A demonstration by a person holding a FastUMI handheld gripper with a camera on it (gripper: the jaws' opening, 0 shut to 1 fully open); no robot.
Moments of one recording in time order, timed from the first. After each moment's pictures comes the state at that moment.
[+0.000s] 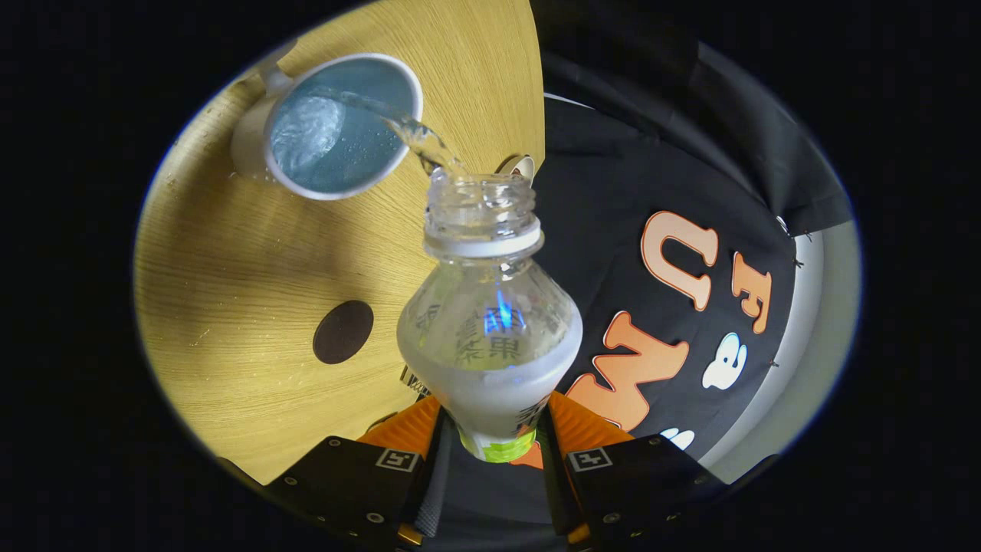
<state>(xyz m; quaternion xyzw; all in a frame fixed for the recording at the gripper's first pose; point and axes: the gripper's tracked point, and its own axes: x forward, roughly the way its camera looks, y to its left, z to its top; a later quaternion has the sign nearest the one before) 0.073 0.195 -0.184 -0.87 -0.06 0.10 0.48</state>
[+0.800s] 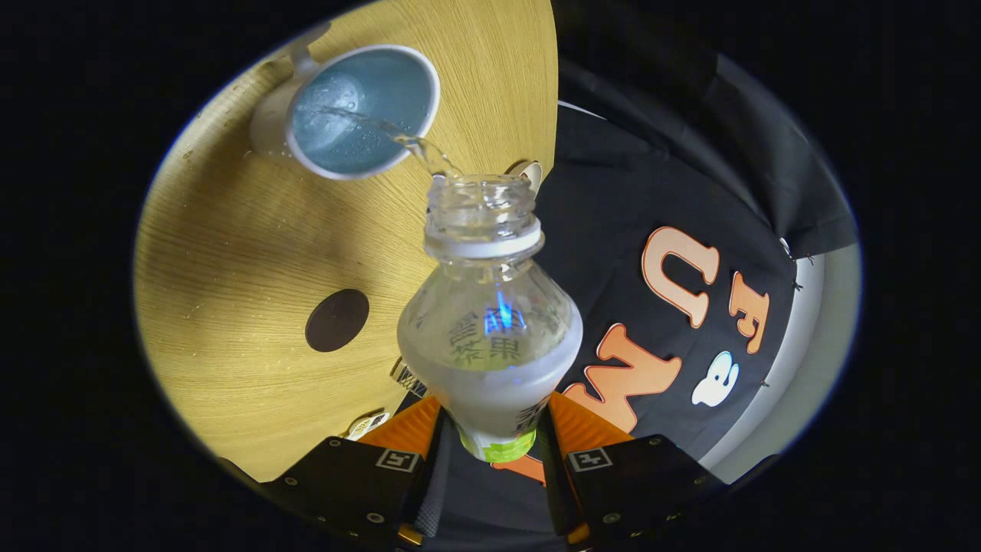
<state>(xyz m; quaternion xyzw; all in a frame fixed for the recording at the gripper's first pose) 0.072 0.196 -0.176 -0.88 -0.07 0.11 0.45</state>
